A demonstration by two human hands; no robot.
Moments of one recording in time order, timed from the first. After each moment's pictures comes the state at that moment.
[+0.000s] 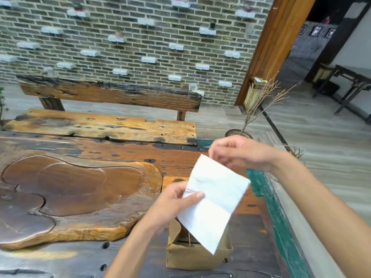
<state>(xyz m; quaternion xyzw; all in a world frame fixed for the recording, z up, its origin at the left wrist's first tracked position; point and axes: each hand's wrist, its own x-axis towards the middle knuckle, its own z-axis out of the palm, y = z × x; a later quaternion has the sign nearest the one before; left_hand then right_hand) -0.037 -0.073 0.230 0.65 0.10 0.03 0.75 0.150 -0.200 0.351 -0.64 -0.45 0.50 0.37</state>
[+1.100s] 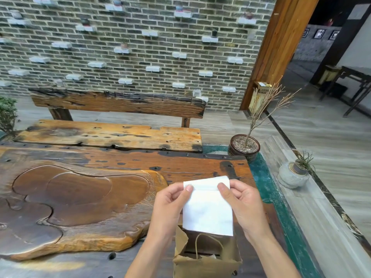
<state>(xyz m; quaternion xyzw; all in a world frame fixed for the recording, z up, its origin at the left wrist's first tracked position) -0.037 -0.080 0.237 0.56 0.23 0.21 0.77 0.070 -0.221 0.252 -0.69 -0.21 0.19 0.67</state>
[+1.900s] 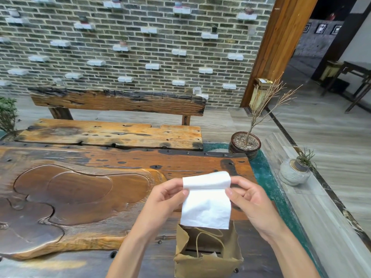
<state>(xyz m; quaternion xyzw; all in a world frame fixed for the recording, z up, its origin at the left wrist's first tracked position) -0.045 -0.053 0.239 0.63 0.16 0.15 0.74 0.088 -0.241 0.259 -0.65 -0.27 0.30 0.64</state>
